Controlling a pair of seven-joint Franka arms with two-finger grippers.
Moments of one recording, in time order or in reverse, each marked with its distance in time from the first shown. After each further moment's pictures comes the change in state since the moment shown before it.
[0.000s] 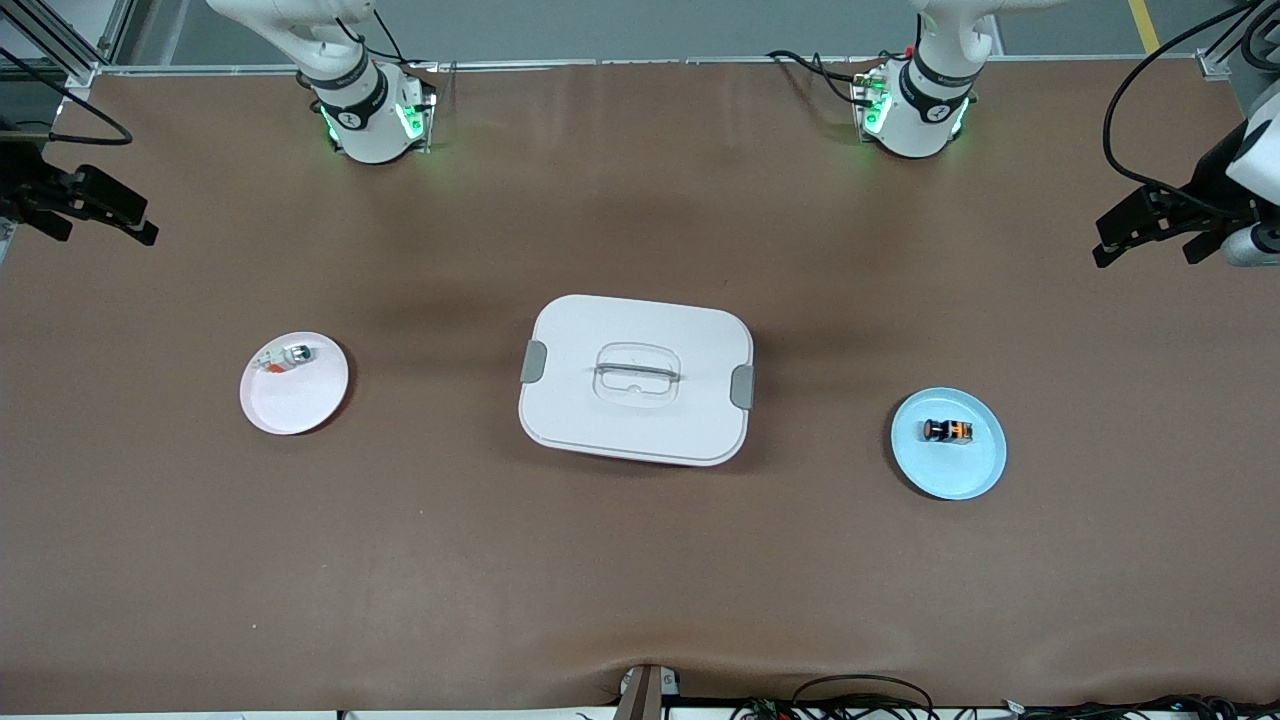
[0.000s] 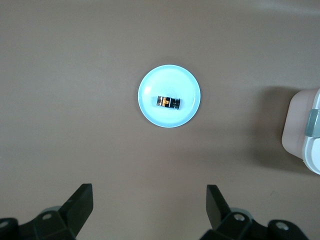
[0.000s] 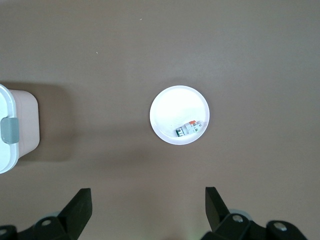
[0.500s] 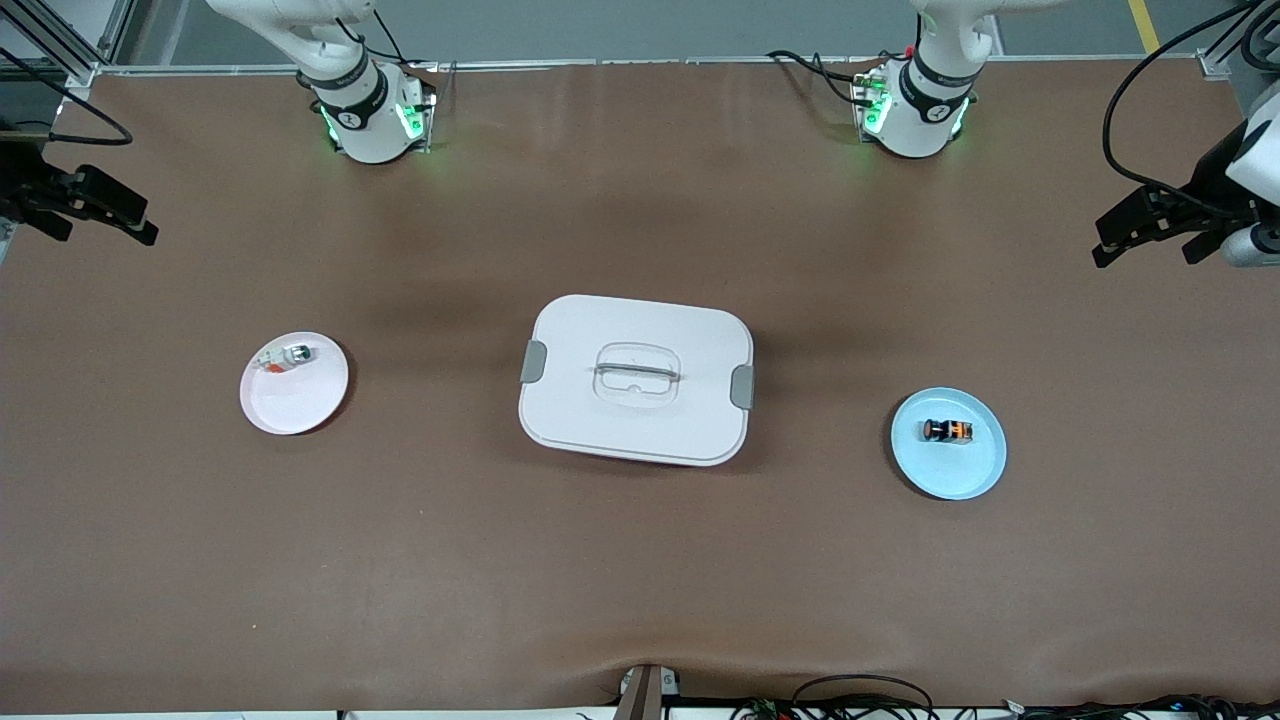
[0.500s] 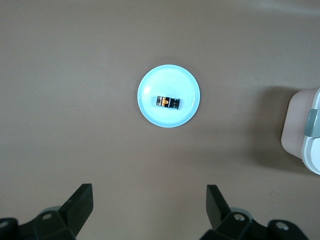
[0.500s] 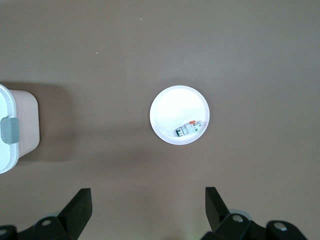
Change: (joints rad) left arm 0.000 0.000 0.000 0.000 -0.002 0.000 0.000; right arm 0.000 0.000 0.000 0.000 0.000 0.001 0.000
